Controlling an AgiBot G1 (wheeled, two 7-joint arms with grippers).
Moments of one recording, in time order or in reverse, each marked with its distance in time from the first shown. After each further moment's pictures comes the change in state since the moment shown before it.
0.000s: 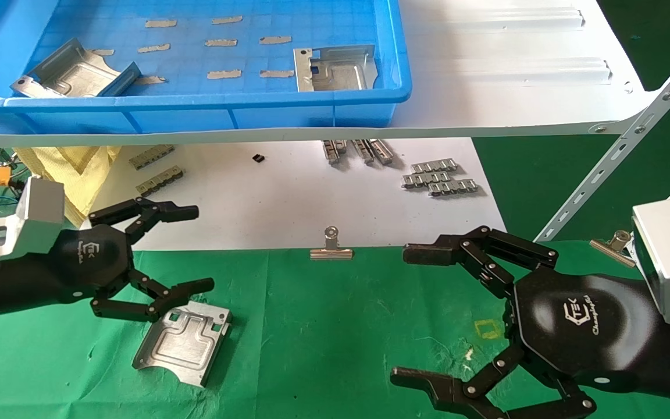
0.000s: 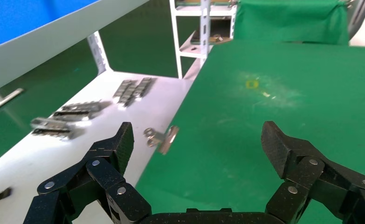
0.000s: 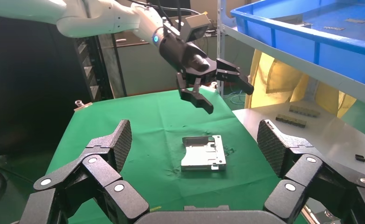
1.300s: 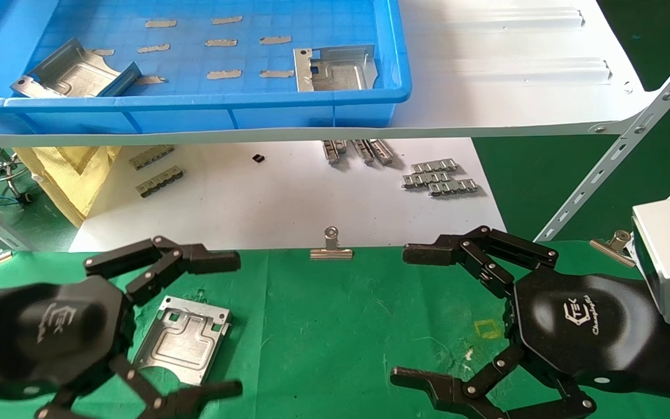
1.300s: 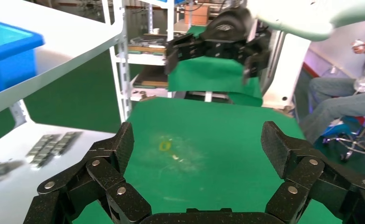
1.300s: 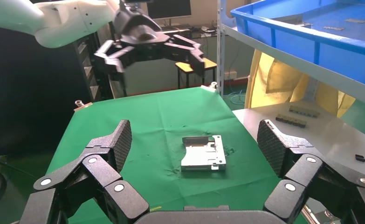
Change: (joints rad) left arm 0.357 -0.111 -0.374 -0.694 -0.087 -0.067 -0.459; right arm 0.000 0.000 0.000 0.000 0.000 0.000 0.000
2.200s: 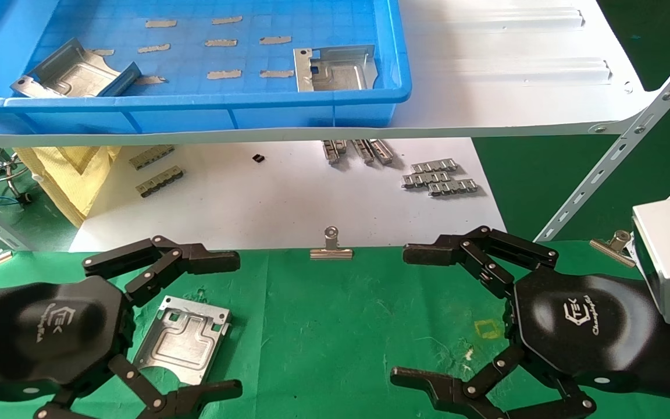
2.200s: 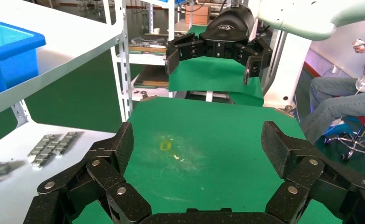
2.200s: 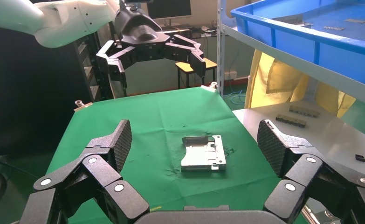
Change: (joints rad) left arm 0.015 -0.005 -0.015 -0.027 -0.004 -0.004 -0.019; right arm 0.000 0.000 0.000 0.000 0.000 0.000 0.000
